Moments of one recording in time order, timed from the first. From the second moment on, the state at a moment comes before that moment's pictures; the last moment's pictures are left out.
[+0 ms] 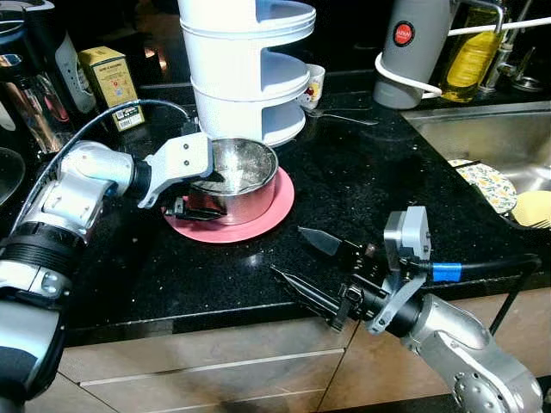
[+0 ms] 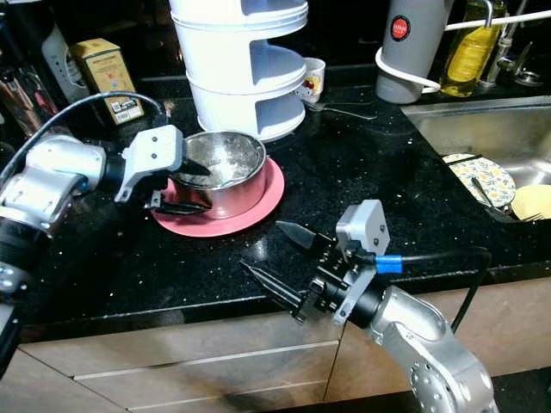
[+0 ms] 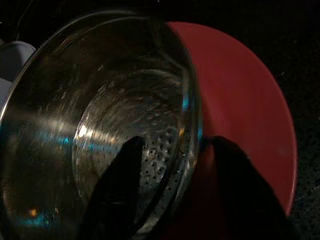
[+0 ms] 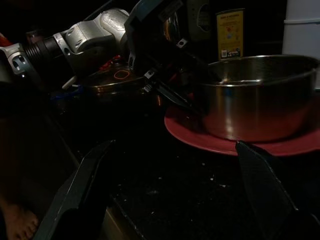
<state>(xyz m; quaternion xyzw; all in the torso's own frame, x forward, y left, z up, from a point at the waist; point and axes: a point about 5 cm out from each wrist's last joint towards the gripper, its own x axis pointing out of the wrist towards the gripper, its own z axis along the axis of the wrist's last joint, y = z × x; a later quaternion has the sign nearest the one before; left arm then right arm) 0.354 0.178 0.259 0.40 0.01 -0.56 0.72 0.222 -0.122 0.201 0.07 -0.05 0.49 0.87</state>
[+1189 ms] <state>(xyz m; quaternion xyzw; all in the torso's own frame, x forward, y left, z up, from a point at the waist) 0.352 0.170 0.299 0.33 -0.14 -0.43 0.83 0.262 -0.127 0.203 0.08 -0.08 0.39 0.91</state>
